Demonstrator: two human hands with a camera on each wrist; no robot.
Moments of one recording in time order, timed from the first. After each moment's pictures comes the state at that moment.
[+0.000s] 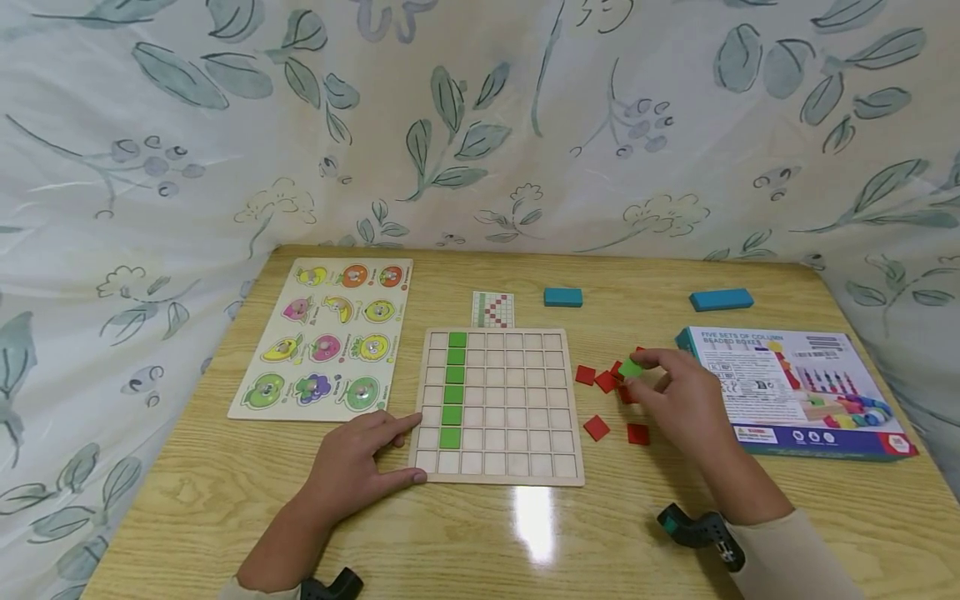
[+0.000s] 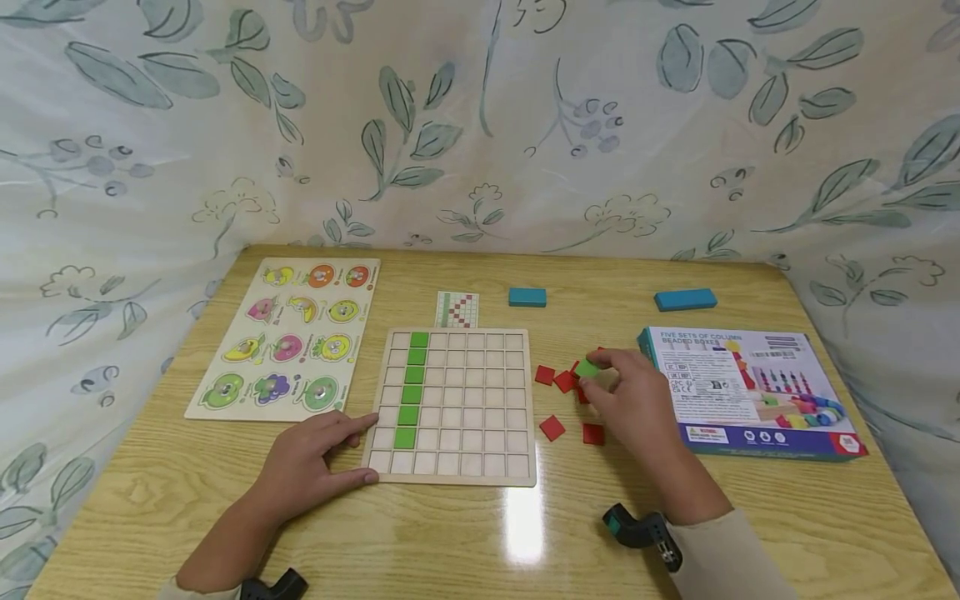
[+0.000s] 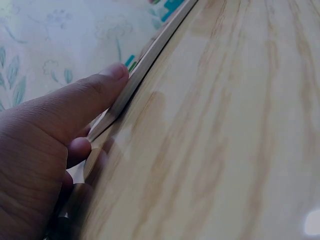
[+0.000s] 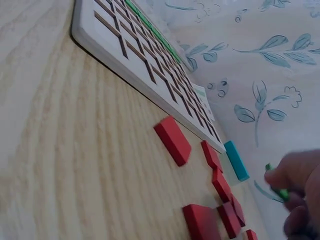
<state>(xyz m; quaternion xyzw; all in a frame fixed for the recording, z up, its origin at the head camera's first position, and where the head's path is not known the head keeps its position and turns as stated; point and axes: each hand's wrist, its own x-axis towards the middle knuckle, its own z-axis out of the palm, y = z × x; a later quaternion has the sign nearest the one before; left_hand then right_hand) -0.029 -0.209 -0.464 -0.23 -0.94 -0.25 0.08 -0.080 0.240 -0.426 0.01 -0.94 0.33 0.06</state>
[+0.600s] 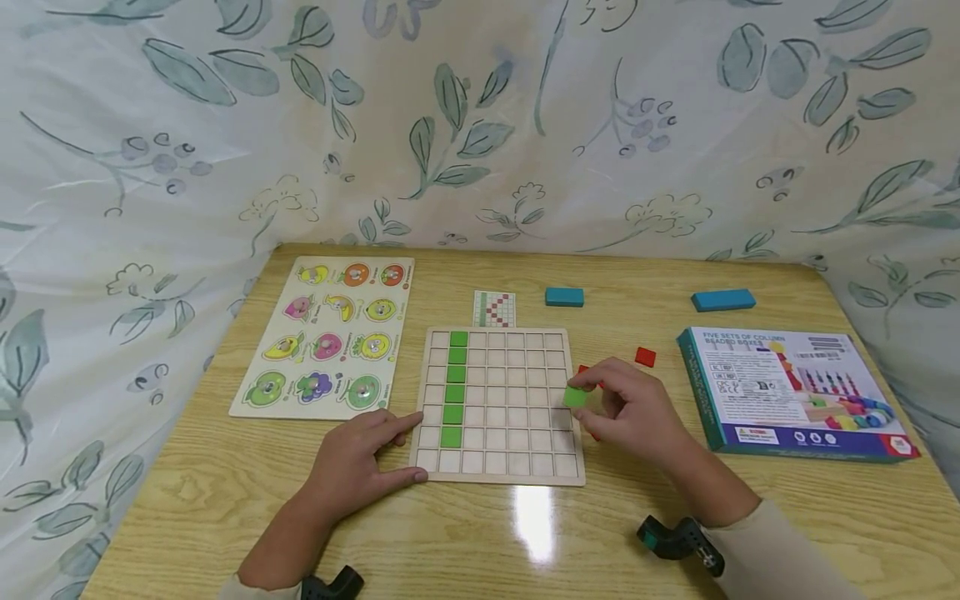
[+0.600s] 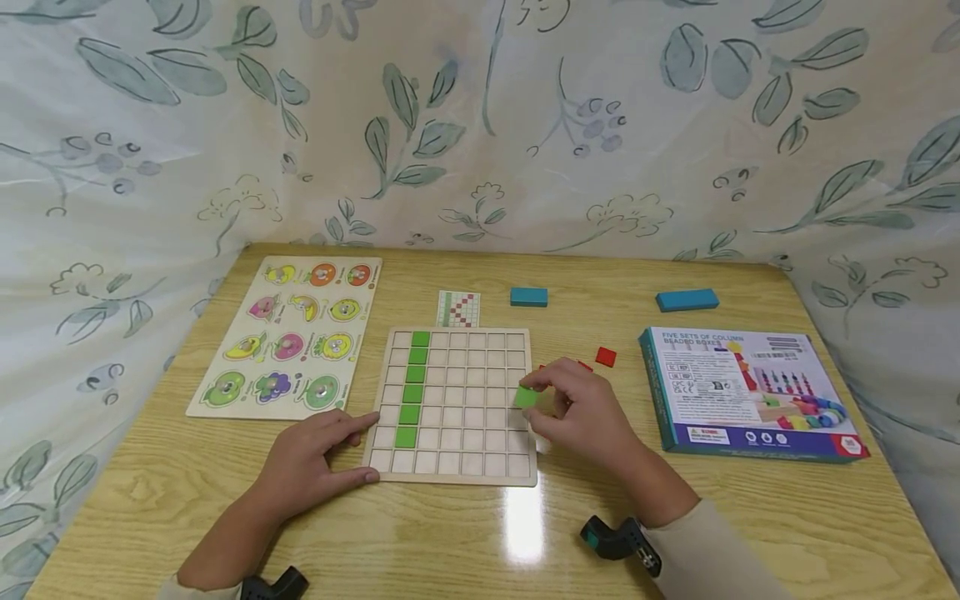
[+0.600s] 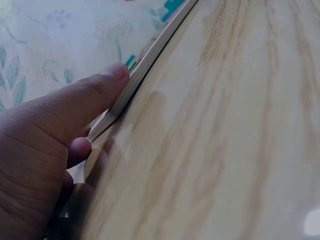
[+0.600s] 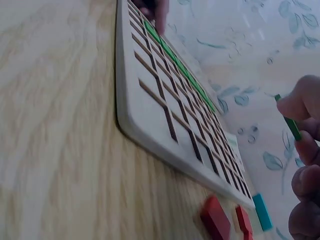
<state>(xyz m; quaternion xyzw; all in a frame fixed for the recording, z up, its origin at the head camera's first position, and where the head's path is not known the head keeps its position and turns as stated) -0.030 -0.210 -0.466 -0.23 -0.94 -0.25 0.08 -0.078 0.202 -0.433 0.26 -0.86 0.43 0.10</state>
